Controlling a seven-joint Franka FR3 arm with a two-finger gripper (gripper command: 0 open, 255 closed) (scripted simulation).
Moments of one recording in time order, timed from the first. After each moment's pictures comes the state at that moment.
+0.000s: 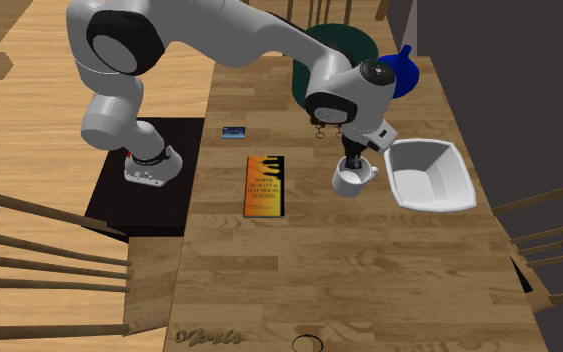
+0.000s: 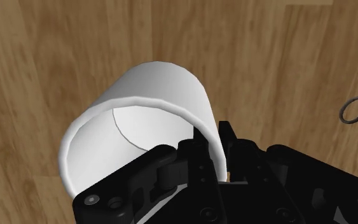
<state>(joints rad) -0.02 0.44 -0.15 -1.67 0.09 2.18 -0.23</state>
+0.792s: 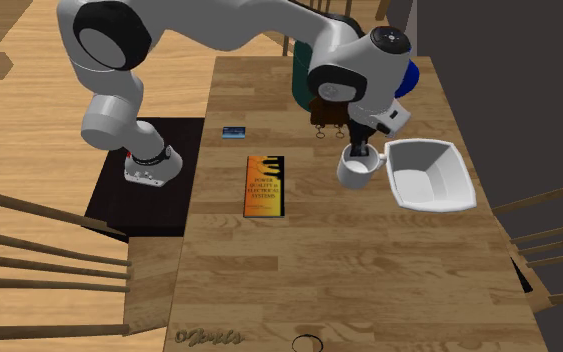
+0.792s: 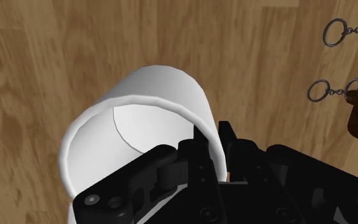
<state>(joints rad) -0.01 0.38 -0.15 -1.58 0.08 2.04 -0.21</state>
